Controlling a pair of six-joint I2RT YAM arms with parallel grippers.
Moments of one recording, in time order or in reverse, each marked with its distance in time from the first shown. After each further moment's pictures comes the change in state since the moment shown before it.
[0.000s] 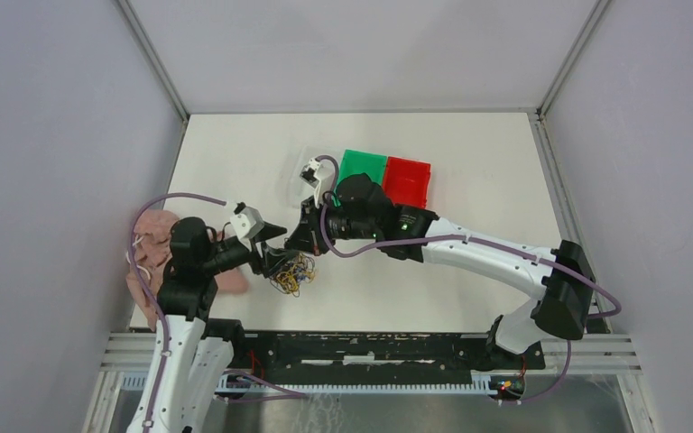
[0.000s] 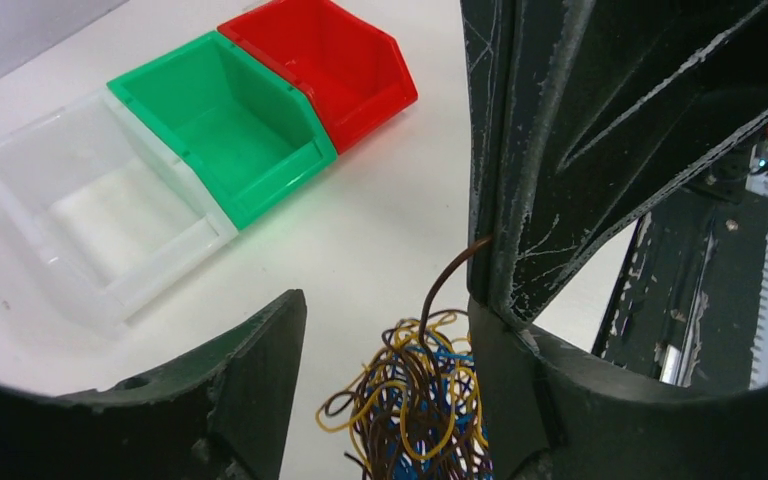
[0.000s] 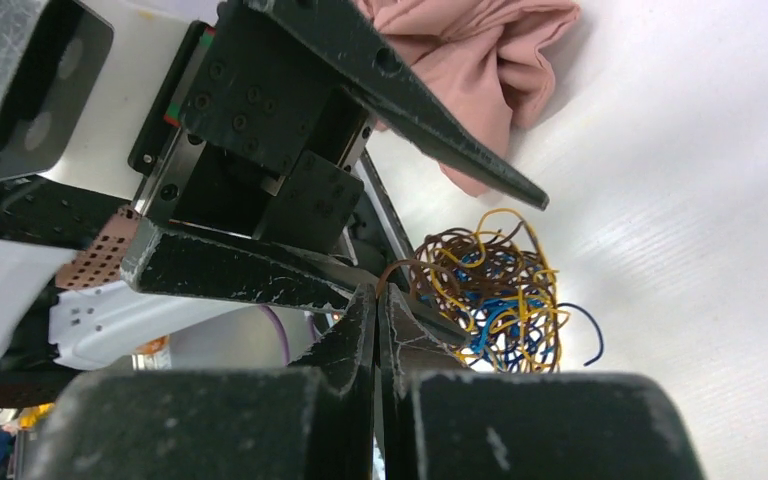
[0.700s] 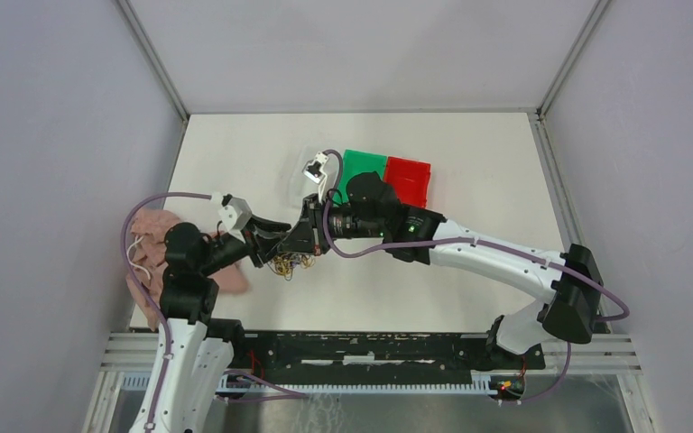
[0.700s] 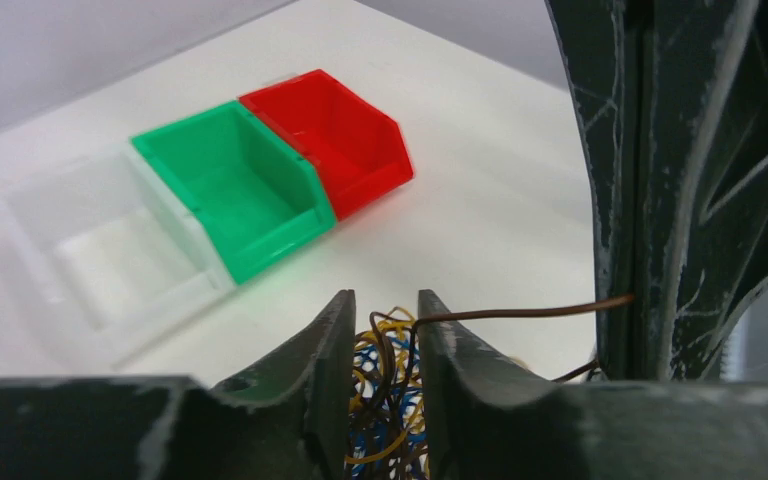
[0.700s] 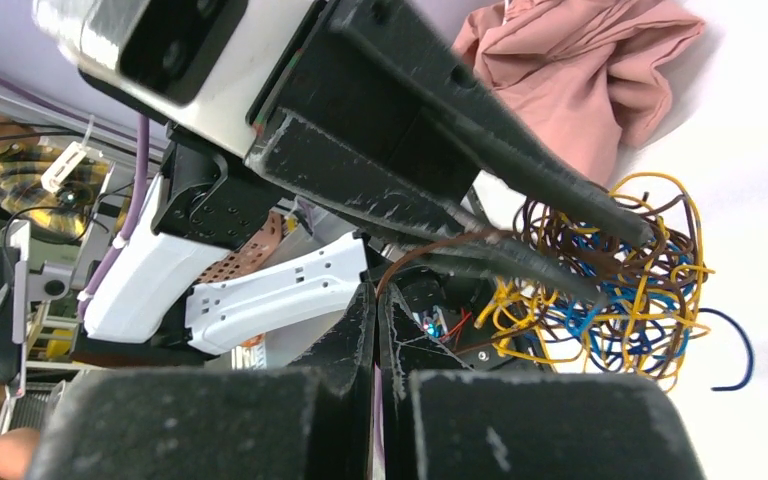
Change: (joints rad) left arm -0.002 -0.042 -0.053 0.290 -0.034 -0.302; right arm -0.003 -0.039 -0.017 0.119 -0.103 0.150
